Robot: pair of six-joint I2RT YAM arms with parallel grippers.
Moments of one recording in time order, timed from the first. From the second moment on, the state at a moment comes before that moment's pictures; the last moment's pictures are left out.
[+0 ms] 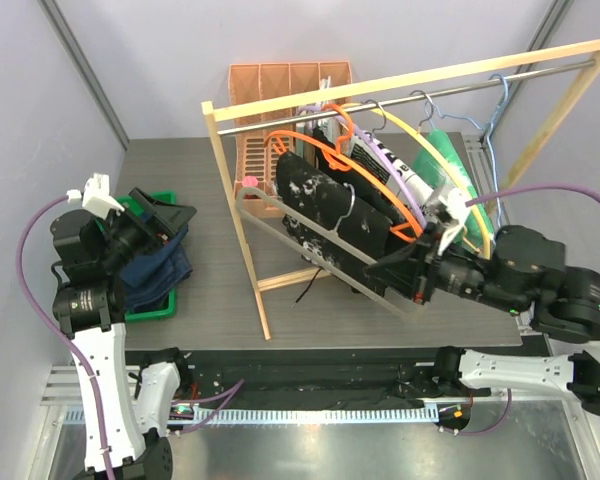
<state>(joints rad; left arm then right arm) 0.24 0.74 1.14 -0.71 0.55 -0.68 1.19 0.78 1.47 -0.85 0.13 0.37</state>
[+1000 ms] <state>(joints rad) 0.24 0.72 1.03 -0.37 0.81 -0.85 1.19 0.97 1.69 -0.94 0.27 0.23</state>
